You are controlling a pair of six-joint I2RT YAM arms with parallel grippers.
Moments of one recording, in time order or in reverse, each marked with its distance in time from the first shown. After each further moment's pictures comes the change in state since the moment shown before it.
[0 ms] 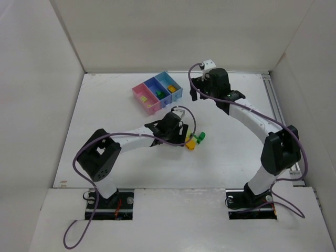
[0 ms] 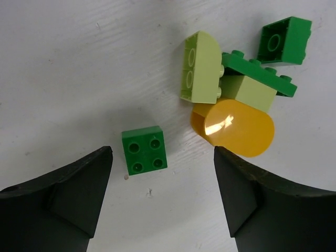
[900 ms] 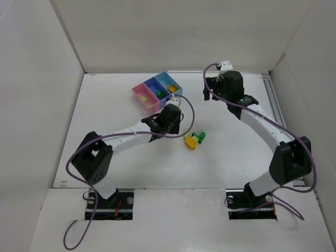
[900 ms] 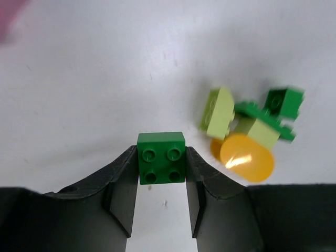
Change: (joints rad) left arm -0.019 -0.040 0.086 -0.080 -0.210 -0.035; right arm -0.081 -0.117 -0.114 0.011 0.045 0.043
